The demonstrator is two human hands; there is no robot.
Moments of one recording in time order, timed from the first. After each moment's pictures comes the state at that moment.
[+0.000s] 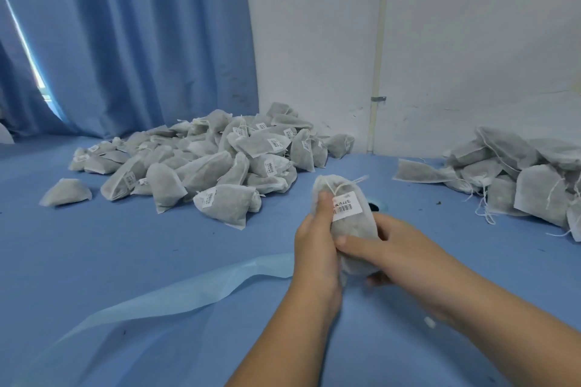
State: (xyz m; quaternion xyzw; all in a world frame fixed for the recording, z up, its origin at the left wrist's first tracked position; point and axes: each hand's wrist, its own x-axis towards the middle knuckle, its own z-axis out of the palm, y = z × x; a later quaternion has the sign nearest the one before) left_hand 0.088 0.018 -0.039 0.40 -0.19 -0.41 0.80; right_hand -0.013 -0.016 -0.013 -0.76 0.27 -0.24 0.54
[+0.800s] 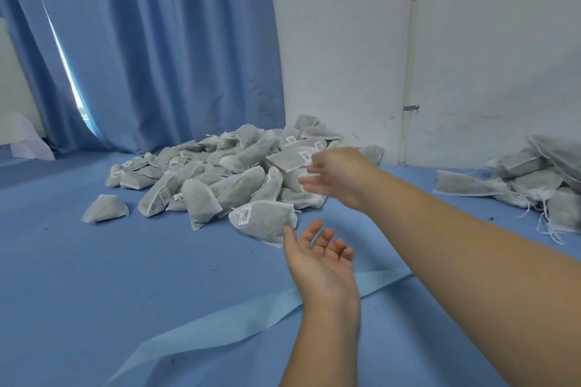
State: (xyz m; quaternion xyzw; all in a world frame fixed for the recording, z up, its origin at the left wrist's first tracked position) left_hand 0.148 0.027 -0.042 0.26 0.04 -0.36 0.89; right_hand 0.162 -0.055 0.052 -0.60 0.25 -0.30 0.70
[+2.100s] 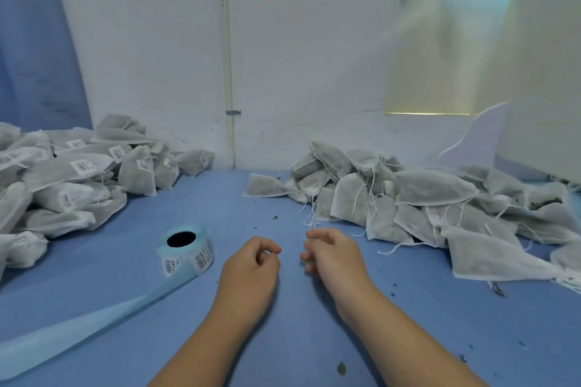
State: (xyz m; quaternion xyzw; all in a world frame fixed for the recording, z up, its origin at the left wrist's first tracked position) left_hand -0.009 -0.108 -0.077 0.65 -0.49 -0.17 0.55; right_hand -0.130 -0.166 -0.061 -0.55 0.49 -0.45 0.50
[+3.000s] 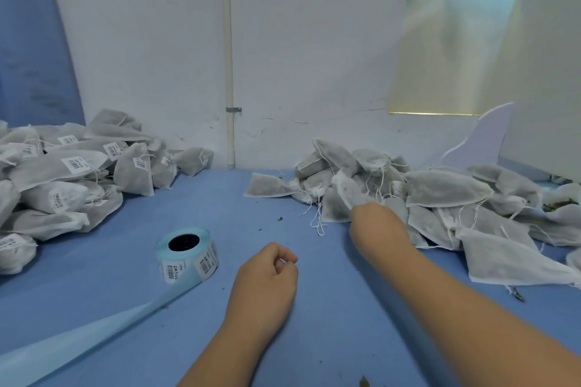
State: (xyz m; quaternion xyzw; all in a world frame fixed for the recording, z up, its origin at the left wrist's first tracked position) left_hand -0.006 -0.117 -0.086 0.65 -0.51 -0.20 0.53; right_hand -0.155 -0.257 -0.039 -0.77 0.61 -0.05 -0.16
